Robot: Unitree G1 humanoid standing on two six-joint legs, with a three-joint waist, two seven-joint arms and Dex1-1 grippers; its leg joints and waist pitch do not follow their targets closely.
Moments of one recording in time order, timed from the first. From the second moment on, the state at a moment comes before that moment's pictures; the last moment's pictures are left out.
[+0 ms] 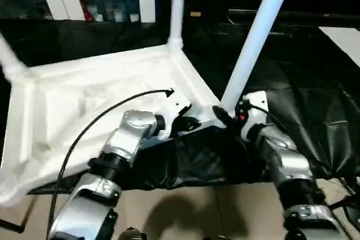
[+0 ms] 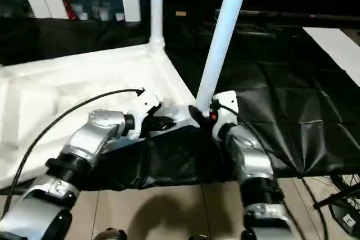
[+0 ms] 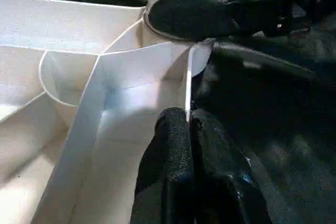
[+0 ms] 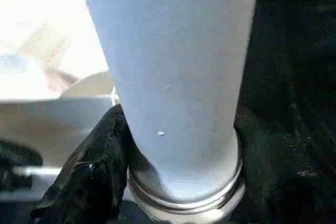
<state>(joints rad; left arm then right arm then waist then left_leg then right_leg) -0.64 0.11 -0.19 0.58 0.08 0.29 -0.88 -0.47 -0.07 -0.13 0.56 0.12 0.16 0.49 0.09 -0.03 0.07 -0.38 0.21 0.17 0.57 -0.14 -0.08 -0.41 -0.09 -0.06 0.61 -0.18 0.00</state>
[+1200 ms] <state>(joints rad) -0.63 0.32 -0.29 0.53 0.03 0.21 -1.35 -0.41 -0.43 0.13 0.40 0.15 0.19 1.23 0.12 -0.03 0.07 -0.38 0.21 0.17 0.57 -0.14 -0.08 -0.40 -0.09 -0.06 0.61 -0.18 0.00</state>
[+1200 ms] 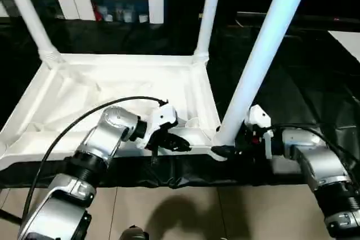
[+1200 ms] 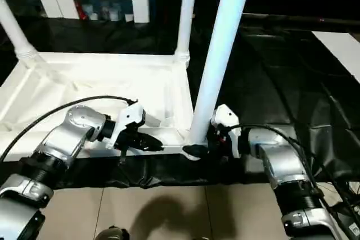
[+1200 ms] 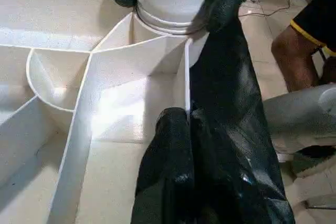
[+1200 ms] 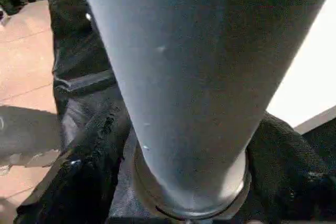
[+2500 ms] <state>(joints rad) -0.64 0.13 -0.21 0.57 0.09 0.29 -0.93 -0.46 -0.08 -0.09 0.55 0.08 0.12 0.50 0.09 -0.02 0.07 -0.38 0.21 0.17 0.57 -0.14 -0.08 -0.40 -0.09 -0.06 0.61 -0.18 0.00</state>
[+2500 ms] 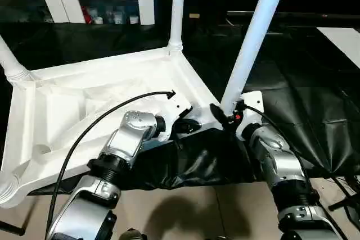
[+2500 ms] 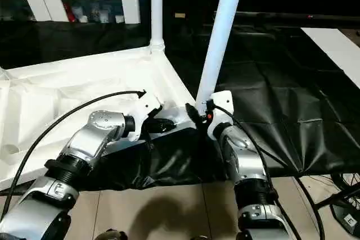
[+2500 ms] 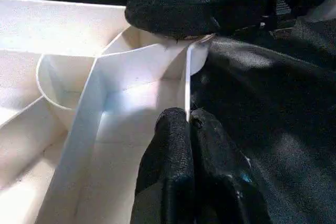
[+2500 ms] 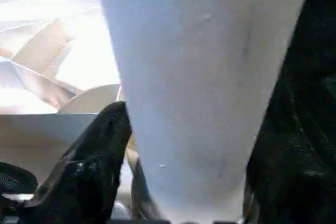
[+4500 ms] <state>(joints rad) -0.68 0.14 -0.23 0.69 0.09 0.26 -0.97 -0.43 -0.17 -0.04 0.51 0.11 0.16 0.61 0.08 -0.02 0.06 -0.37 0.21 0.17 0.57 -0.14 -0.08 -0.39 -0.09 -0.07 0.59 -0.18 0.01</state>
